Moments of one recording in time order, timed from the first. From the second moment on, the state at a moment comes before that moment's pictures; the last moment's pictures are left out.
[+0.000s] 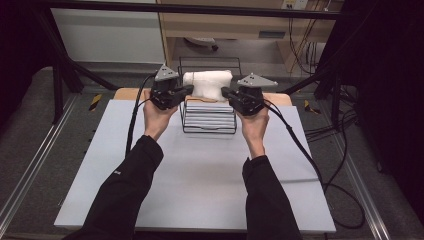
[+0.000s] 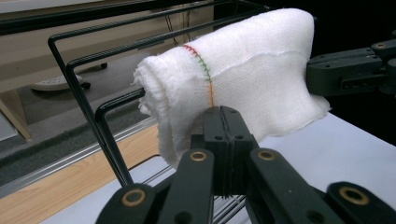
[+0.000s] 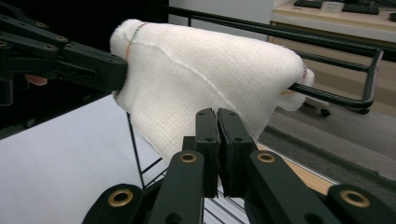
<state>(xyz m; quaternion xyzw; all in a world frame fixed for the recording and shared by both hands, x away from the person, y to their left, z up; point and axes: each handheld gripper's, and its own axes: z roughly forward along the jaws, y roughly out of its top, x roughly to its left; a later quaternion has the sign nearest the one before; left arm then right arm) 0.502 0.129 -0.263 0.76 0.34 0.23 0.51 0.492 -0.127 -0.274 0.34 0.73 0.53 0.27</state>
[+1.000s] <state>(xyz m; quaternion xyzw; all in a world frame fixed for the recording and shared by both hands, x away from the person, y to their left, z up) 0.440 0.184 -0.313 0.76 0.34 0.21 0.51 0.438 -0.155 -0.292 0.34 0.74 0.55 0.19</state>
